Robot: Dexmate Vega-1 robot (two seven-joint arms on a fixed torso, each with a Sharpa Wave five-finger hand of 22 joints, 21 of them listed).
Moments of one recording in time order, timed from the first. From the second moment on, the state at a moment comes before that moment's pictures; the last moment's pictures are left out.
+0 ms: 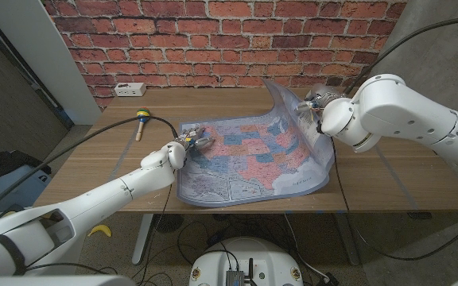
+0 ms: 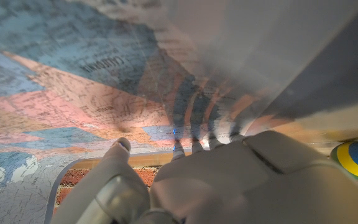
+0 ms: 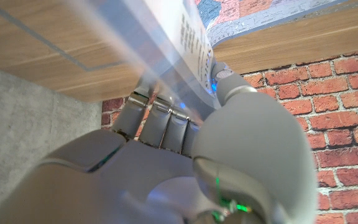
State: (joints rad) left arm 0.62 0.72 0.88 -1.64 0.32 0.65 -0.04; left_hand 0.11 0.04 0.36 0.04 0.22 -0.17 -0.16 0.18 0.17 -0.18 -0.07 0.19 0.18 -0.18 -0.03 0.17 0.17 -0.15 0.04 0.20 0.07; right arm -0.34 -0.98 -0.78 -2.44 1.18 -1.37 -1.09; right_hand 1.07 0.08 0.45 -0.16 0.22 1.06 0.06 0.52 0.29 1.13 0.04 0.73 0.51 1.11 -0.11 0.66 0.67 0.82 0.06 0.45 0.22
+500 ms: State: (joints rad) left arm 0.62 0.73 0.88 -1.63 0.31 0.63 -0.04; left_hand 0.11 0.04 0.36 0.04 0.22 -0.17 -0.16 0.18 0.17 -0.18 -0.07 0.19 0.18 -0.18 -0.03 0.17 0.17 -0.16 0.04 0.20 0.06; right arm -0.58 -0.99 -0.61 -2.30 1.00 -1.00 -0.70; right_hand 1.08 0.08 0.47 -0.17 0.23 1.05 0.08 0.53 0.29 1.12 0.05 0.72 0.50 1.10 -0.09 0.66 0.69 0.84 0.06 0.47 0.22
